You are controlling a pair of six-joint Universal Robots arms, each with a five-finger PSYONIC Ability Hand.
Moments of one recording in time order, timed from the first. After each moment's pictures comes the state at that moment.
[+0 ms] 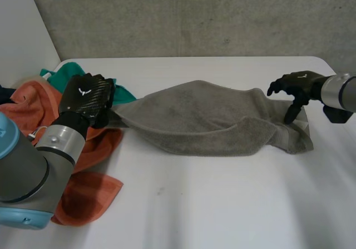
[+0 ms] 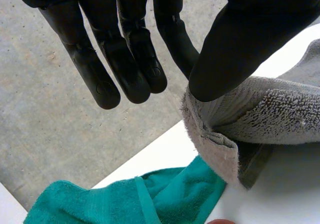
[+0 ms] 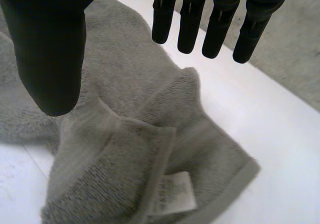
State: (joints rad) left arm 4.35 -1.76 -1.87 3.68 -1.50 3.42; right arm 1.64 -0.76 0.69 0.64 1.15 2.62; left_hand 1.16 1.20 1.20 1.20 1.00; right_hand 0.42 0.42 0.42 0.41 0.23
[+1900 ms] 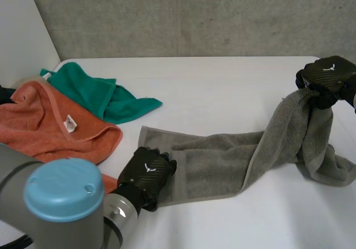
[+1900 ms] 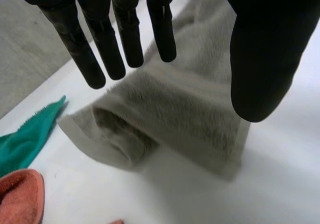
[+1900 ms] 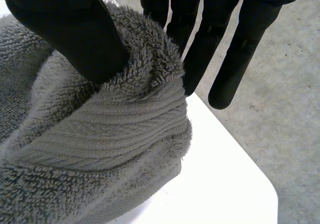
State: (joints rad) left arm 3.96 -1.88 -1.83 3.31 -1.64 3.51; right arm 1.54 -1.23 1.31 0.25 1.05 2.48; left_hand 0.51 0.51 0.51 0.50 0.32; right_hand 1.12 1.18 1.19 1.20 1.00
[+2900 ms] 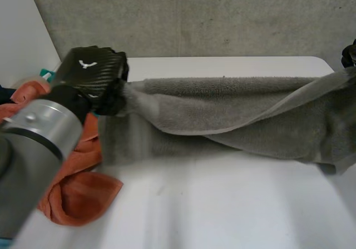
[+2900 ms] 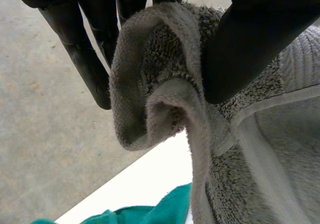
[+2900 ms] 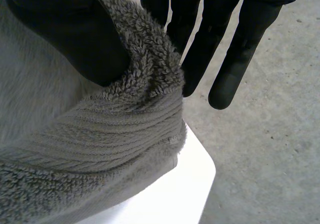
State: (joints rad) left arm 4.12 -1.58 -1.57 3.13 -1.68 3.37; right arm 1.38 -1.42 1.26 0.44 1.01 2.37; left_hand 1.14 1.19 1.18 1.20 0.95; right_hand 1.12 1.18 1.19 1.20 1.00
